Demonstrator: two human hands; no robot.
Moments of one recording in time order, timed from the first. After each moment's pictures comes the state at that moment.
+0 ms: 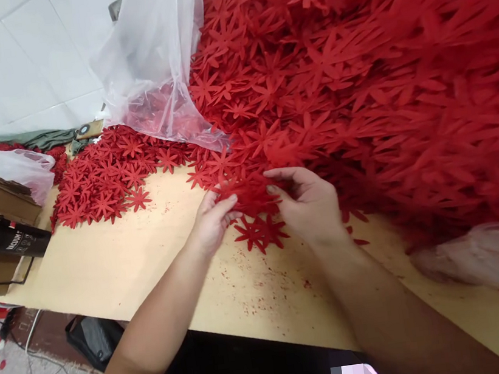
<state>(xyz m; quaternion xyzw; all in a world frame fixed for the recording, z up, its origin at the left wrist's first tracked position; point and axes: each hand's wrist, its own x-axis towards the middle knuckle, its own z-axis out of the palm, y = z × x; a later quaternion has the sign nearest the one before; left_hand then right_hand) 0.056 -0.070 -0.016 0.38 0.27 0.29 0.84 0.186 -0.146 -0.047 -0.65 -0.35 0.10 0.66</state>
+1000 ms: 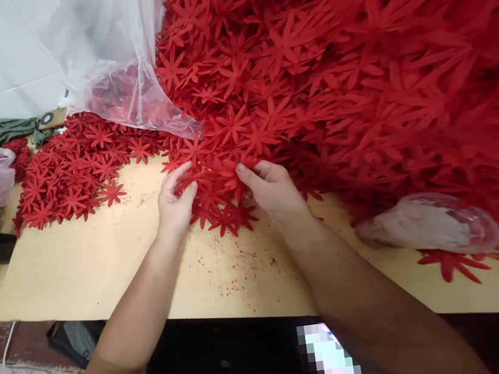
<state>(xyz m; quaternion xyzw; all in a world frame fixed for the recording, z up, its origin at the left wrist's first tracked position) 0.052 -0.056 -0.019 0.56 0.28 0.40 0.67 0.181 -0.142 -0.031 -0.60 -0.24 0.27 0.71</state>
